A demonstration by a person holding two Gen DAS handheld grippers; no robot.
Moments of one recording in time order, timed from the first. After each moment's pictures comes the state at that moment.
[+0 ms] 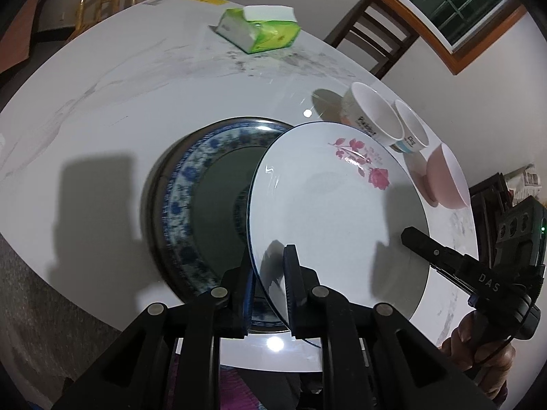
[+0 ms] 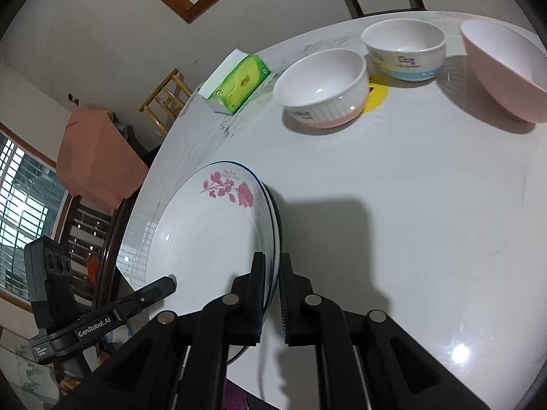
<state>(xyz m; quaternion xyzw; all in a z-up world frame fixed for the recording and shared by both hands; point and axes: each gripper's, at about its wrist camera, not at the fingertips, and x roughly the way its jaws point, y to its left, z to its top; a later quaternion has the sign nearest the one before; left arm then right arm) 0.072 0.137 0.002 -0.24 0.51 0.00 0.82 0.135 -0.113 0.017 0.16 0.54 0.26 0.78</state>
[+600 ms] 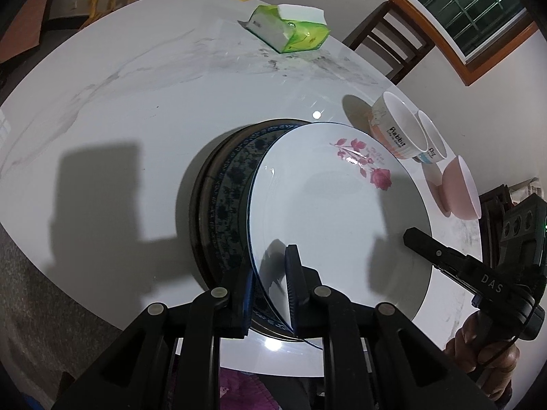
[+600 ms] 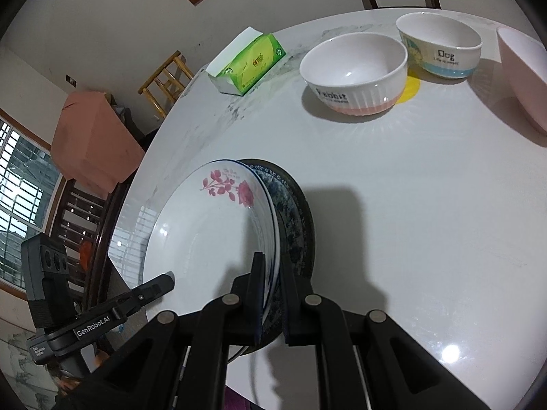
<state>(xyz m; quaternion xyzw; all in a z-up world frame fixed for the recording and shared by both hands) 0.069 0.169 -0.014 -0.26 0.52 0.02 0.82 0.139 -0.074 0.005 0.13 0.56 0.27 0.78</state>
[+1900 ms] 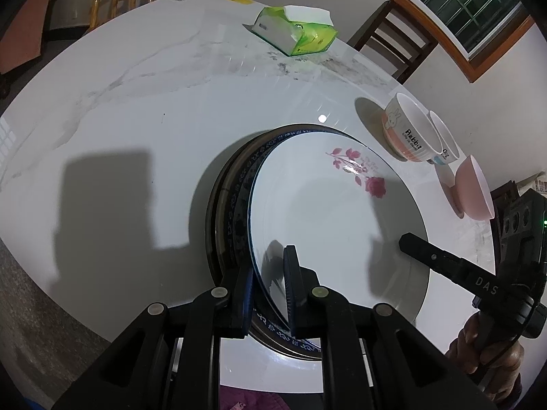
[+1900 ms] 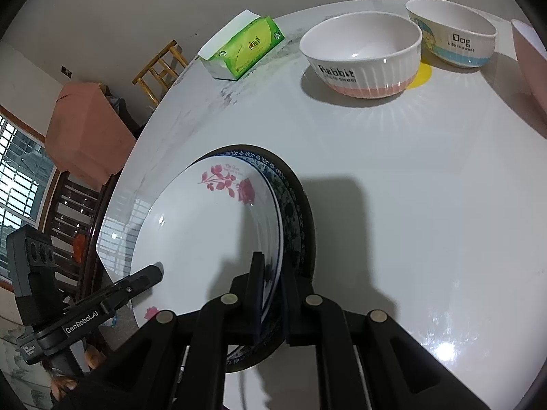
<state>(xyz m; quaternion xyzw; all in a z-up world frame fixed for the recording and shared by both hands) 0.077 0.177 -0.025 -0.23 0.51 0.03 0.83 0.144 -0.063 -0.015 0.11 0.56 0.27 0.78</state>
